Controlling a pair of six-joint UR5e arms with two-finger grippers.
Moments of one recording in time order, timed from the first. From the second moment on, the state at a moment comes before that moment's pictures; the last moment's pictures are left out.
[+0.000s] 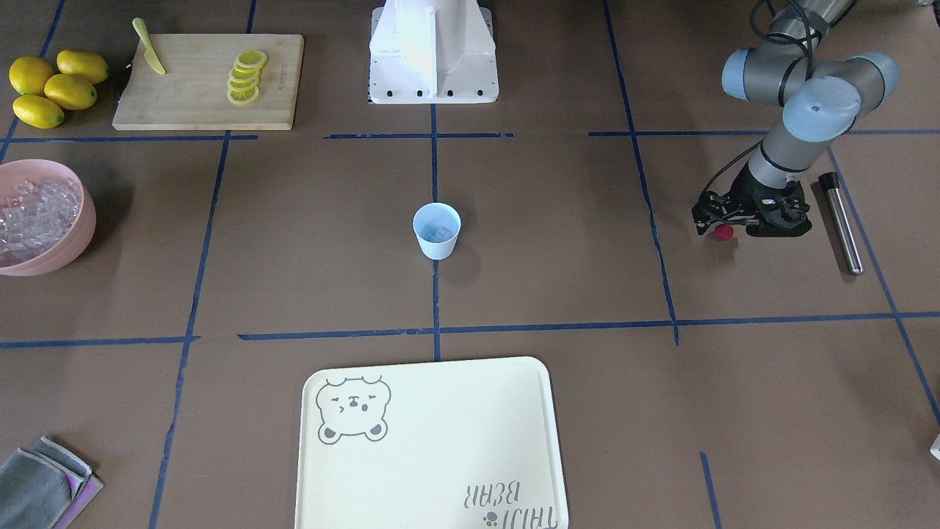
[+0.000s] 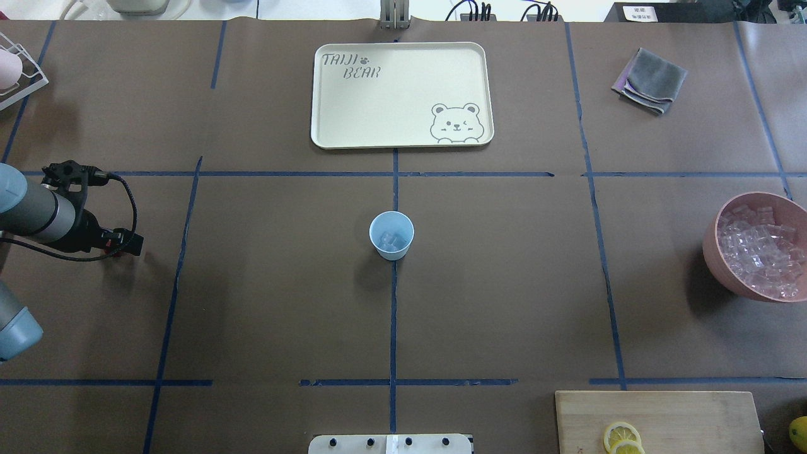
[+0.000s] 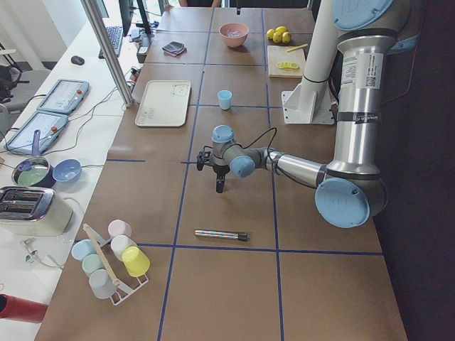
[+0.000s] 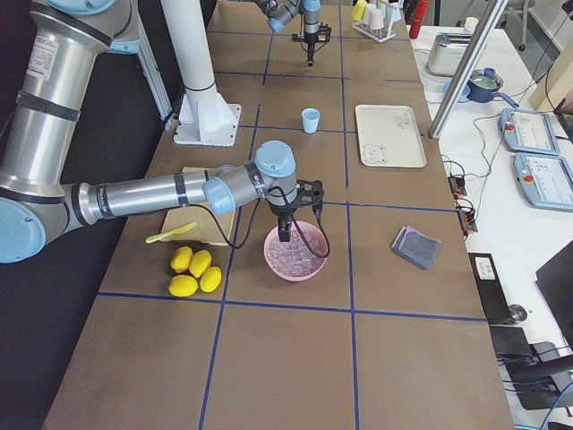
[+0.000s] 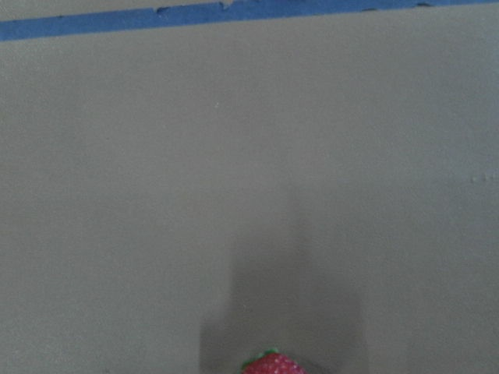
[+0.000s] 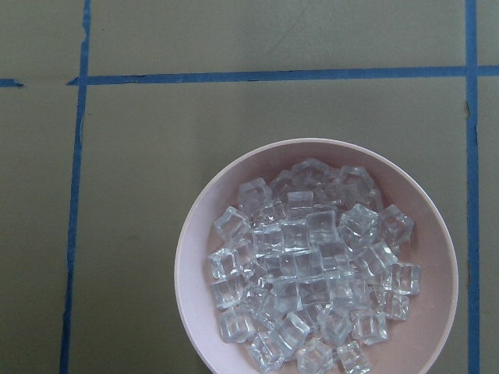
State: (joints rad) left arm -0.79 -1.59 -1.69 -2.06 -2.01 -0.90; right arm 1.30 -1.89 2.06 -1.29 2.38 0.50
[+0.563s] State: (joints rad) left arm -0.78 -1.61 -1.69 -2.06 -2.01 -0.90; right arm 1.29 -1.89 2.06 -1.29 2.38 0.50
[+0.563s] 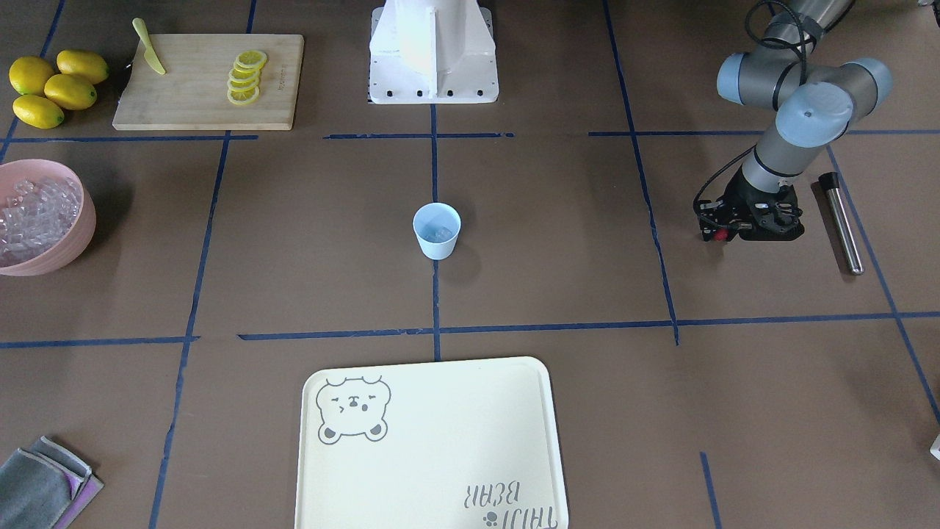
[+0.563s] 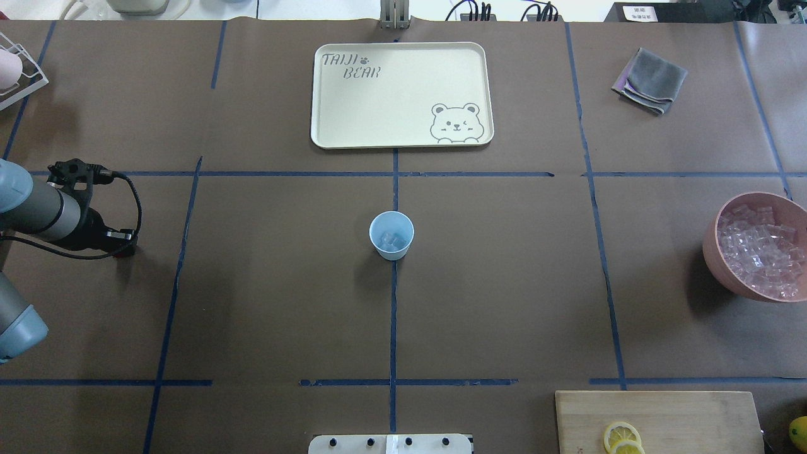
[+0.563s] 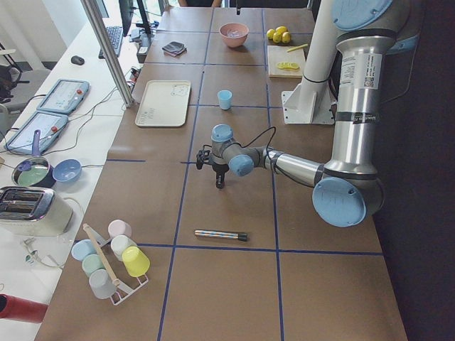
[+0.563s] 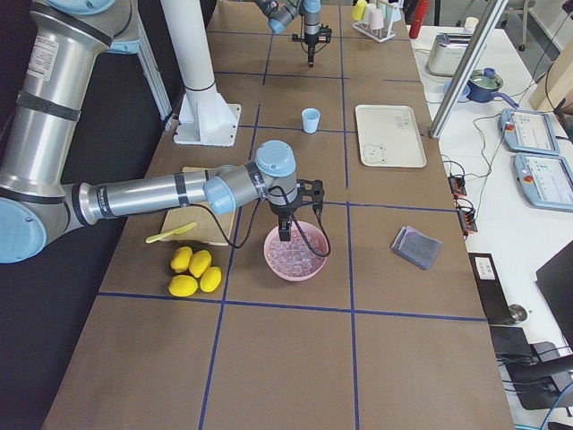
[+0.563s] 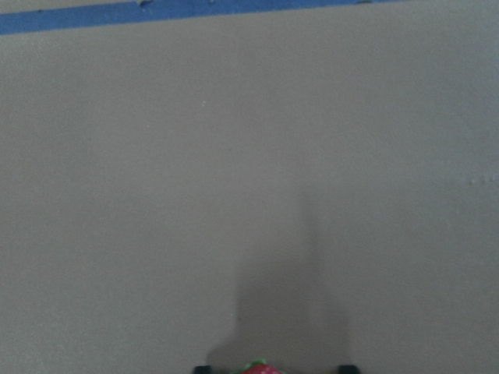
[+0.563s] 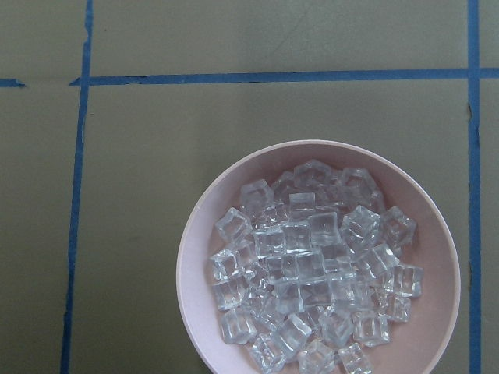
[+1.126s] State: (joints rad) left arm -0.79 -1.68 -1.79 -2.05 -2.03 -0.98; right arm 1.29 -1.89 2.06 -1.28 2.38 0.50
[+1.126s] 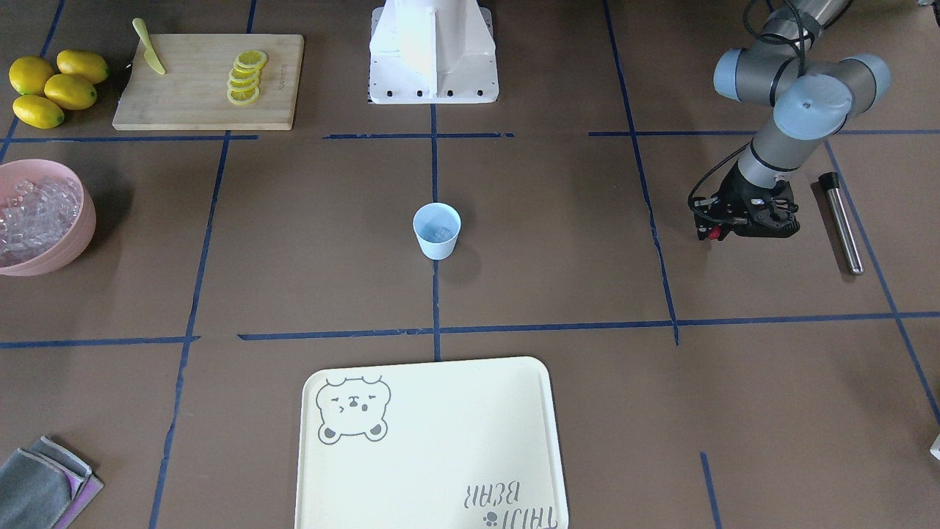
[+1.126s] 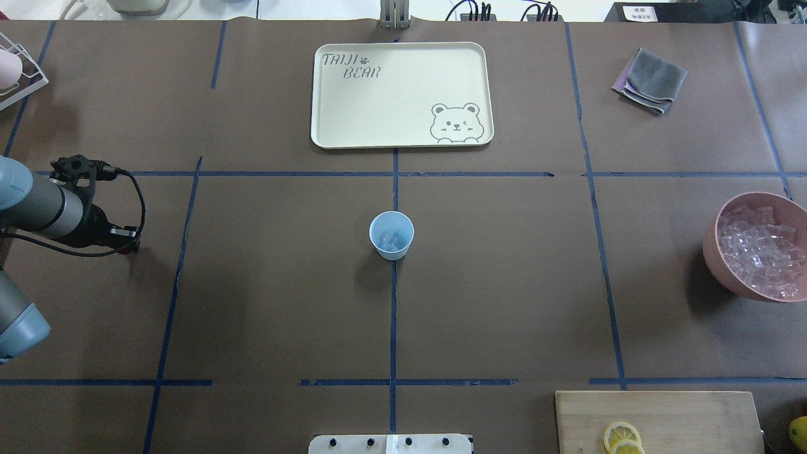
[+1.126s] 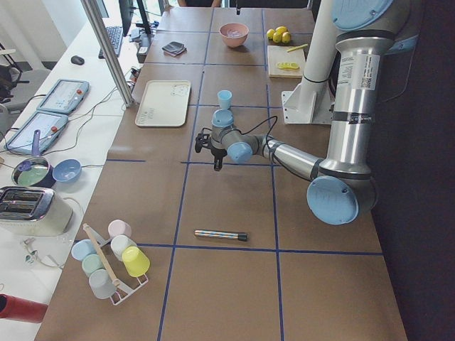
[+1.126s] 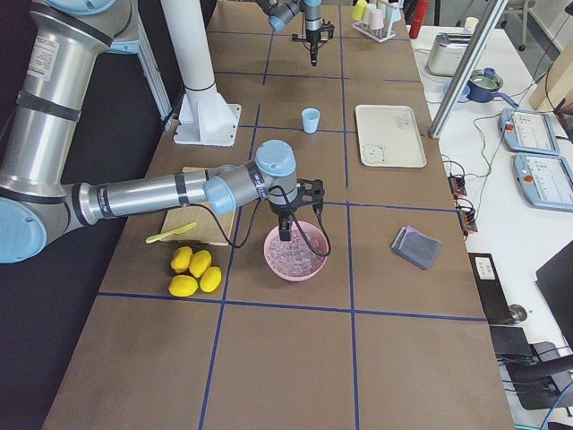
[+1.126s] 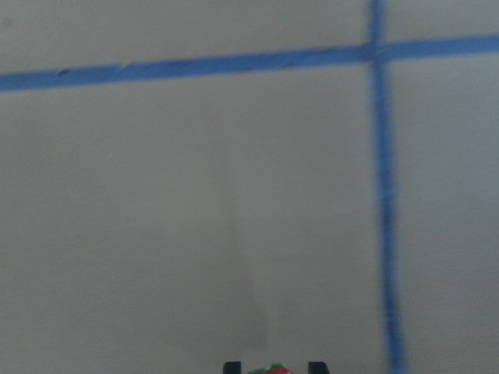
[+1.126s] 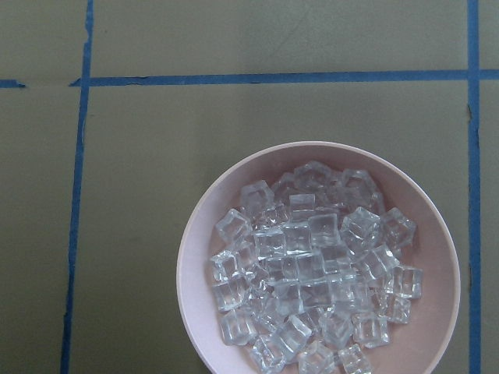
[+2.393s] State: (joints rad) left arm -0.50 -2.24 -1.67 -2.01 -1.79 -1.38; right arm 1.29 -1.89 2.07 -1.28 2.37 0.50
